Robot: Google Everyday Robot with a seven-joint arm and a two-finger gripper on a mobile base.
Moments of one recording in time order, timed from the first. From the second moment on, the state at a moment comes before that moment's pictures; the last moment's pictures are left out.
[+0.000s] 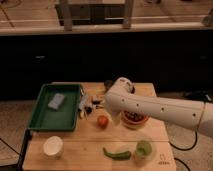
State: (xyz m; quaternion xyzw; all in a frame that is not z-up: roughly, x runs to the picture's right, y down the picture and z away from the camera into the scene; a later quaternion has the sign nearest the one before) arm 0.029 0.140 0.789 -0.21 -0.14 -0.27 0.93
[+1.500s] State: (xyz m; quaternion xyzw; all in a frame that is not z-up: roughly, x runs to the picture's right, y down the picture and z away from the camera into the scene) arm 0.026 0.165 0.820 -0.23 -0.20 -0.27 0.91
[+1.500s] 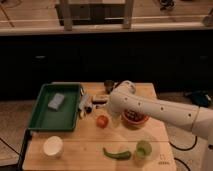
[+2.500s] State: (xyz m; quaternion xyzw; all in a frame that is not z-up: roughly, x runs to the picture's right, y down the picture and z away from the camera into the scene) arm 0.024 0.175 0.832 -0.24 -0.24 -0.30 0.89
